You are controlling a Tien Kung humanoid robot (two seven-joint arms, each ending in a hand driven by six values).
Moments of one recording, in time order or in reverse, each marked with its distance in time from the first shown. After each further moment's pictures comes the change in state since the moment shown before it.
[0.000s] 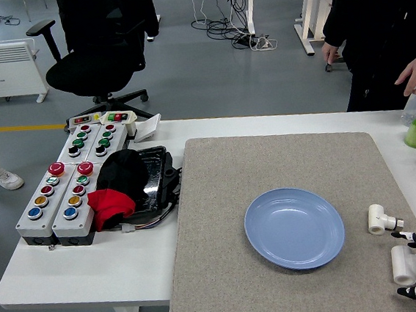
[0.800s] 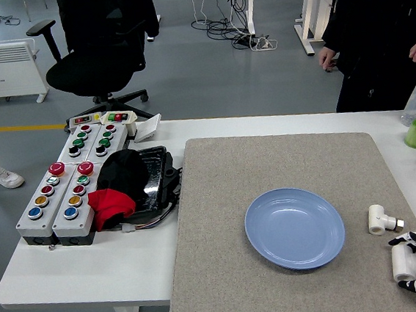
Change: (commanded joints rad) left arm -0.009 -0.002 -0.003 0.001 0.004 -0.002 -0.002; right arm 0.060 0.036 -0.037 -0.121 -0.050 -0.051 0.082
